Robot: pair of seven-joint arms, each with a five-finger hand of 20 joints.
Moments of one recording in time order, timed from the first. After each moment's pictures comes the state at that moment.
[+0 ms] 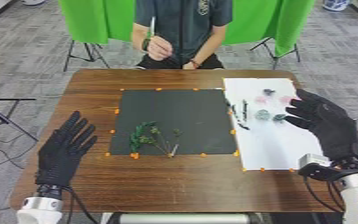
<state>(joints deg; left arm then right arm) 128.8 -71.5 -100.7 -117.8 39.9 -7.7 11.5 -127.1 -66.2 109.5 -127.5 -61.3 -1.7 -1.0</state>
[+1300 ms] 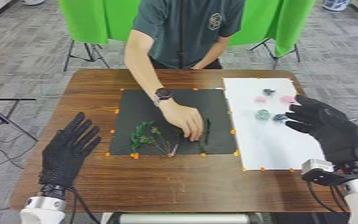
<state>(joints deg) 128.3 -72.4 -100.4 -117.7 39.8 -8.3 9.6 -126.4 -71.4 112.5 -126.8 -62.9 -9.0 0.7</state>
